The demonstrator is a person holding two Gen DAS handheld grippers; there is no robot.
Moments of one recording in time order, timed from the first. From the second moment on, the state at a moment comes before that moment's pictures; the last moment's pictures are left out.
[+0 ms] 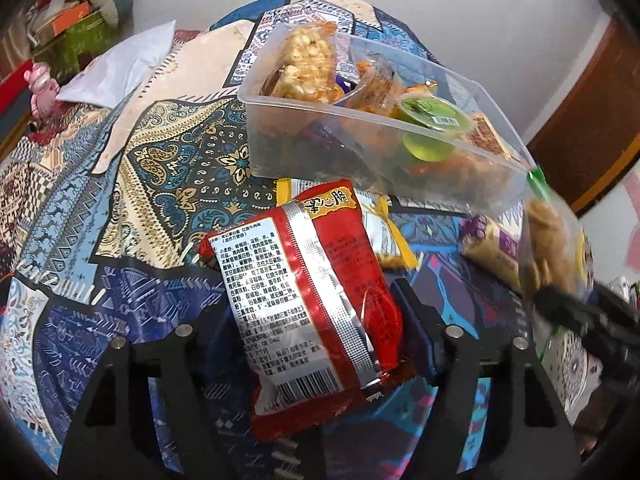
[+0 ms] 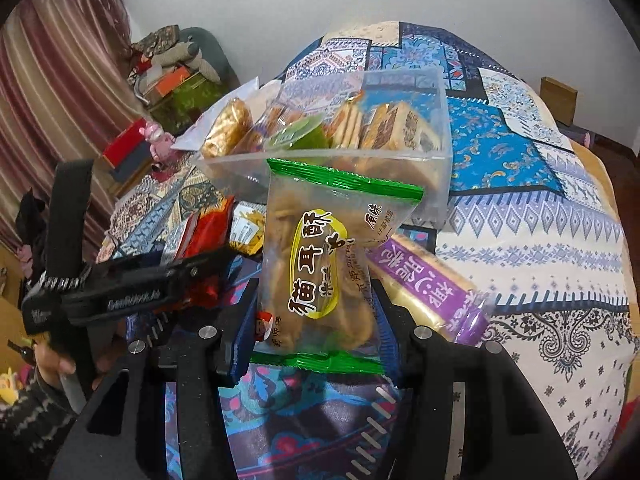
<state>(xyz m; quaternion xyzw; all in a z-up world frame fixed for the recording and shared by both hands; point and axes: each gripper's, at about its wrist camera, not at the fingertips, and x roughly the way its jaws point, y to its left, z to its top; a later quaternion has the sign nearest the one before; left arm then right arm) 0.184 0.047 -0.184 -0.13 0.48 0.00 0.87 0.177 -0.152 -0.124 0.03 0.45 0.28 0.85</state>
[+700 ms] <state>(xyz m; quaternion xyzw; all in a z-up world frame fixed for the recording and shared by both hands) 0.211 0.048 -0.074 -0.10 0.36 -0.04 0.93 0.223 -0.155 -0.055 0.04 0.37 0.26 0.89</state>
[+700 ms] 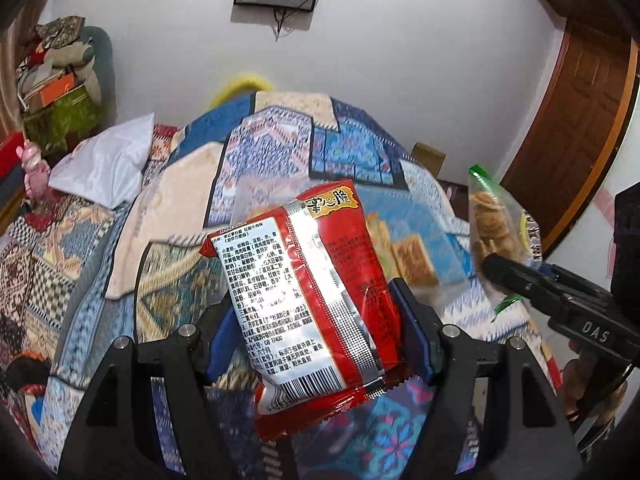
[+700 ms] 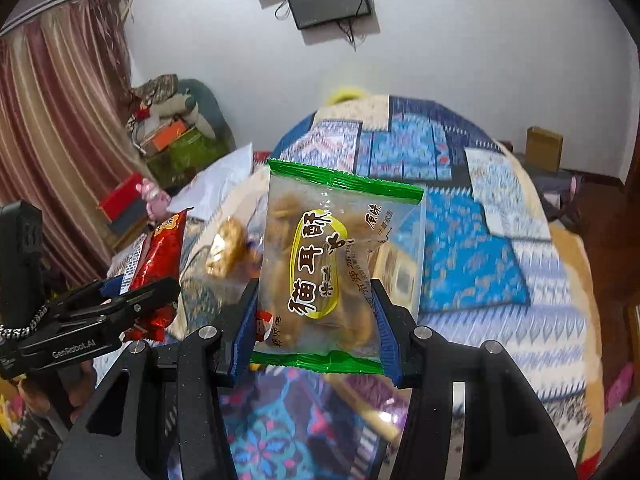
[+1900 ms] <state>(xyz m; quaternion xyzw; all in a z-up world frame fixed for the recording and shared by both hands) 0.316 0.028 -0.088 -0.07 0.38 -0.04 0.92 0.300 -0.138 -0.085 0.00 0.40 0.24 0.88</state>
